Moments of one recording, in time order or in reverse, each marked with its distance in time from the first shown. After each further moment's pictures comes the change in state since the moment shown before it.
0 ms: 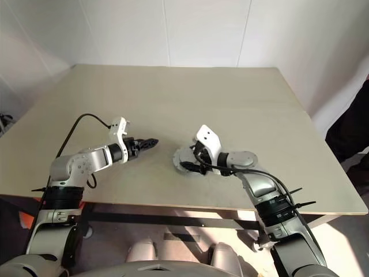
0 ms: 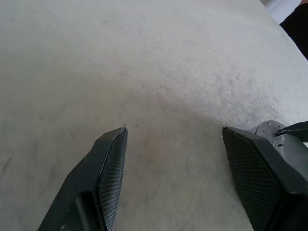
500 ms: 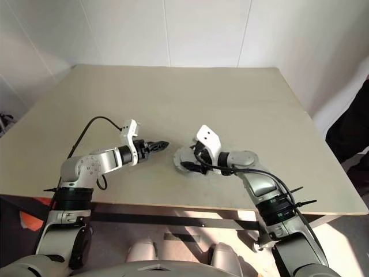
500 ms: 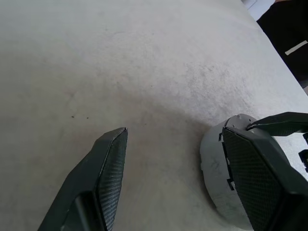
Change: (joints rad) left arm 0.000 -0.068 -0.027 -0.027 -0.015 0.035 0.005; right arm -0.013 0.001 0.007 0.015 0.000 -0.002 -0.014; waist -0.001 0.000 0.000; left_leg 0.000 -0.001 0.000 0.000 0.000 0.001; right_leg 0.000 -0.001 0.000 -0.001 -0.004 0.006
